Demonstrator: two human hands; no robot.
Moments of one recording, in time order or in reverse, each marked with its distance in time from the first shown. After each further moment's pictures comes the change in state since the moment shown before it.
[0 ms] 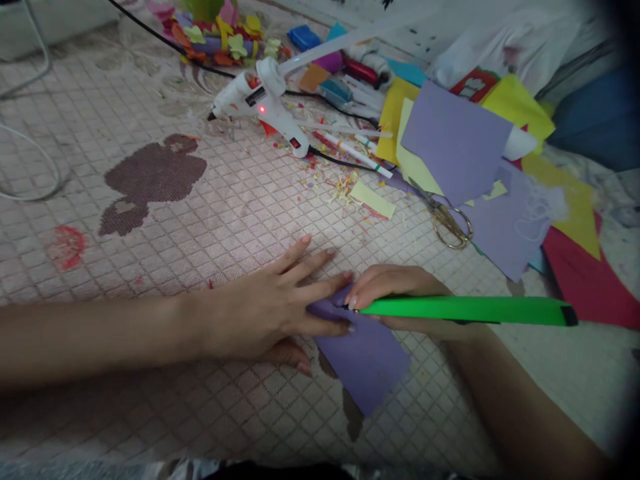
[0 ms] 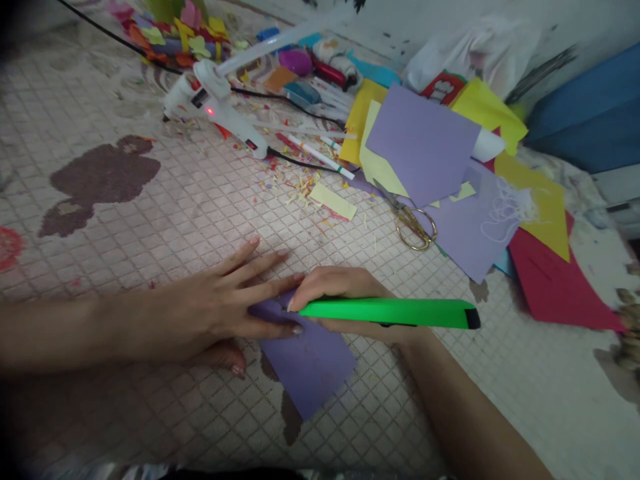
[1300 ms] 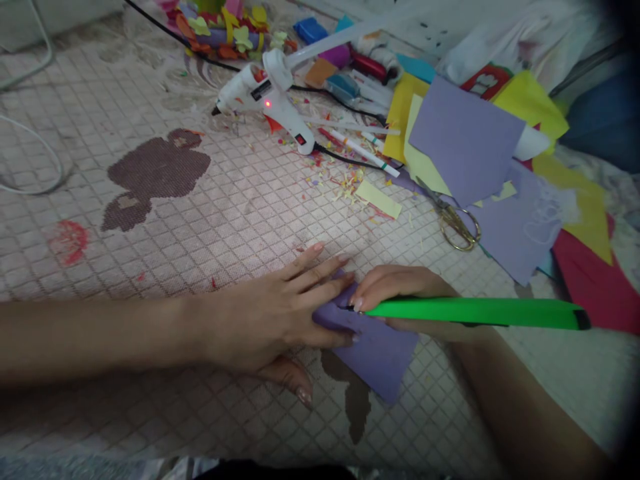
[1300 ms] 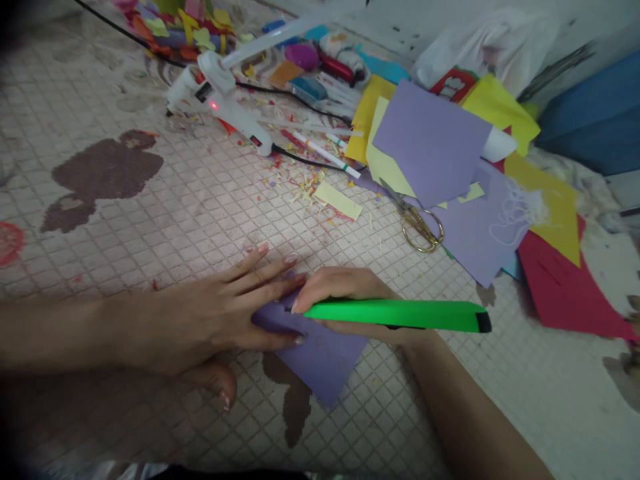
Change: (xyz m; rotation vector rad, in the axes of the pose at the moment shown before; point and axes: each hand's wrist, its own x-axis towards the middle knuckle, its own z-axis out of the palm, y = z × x) left_hand -0.001 0.003 0.000 -0.051 0.033 0.071; right_hand 0.003 -0.001 -0.002 -0.010 -0.027 -0.001
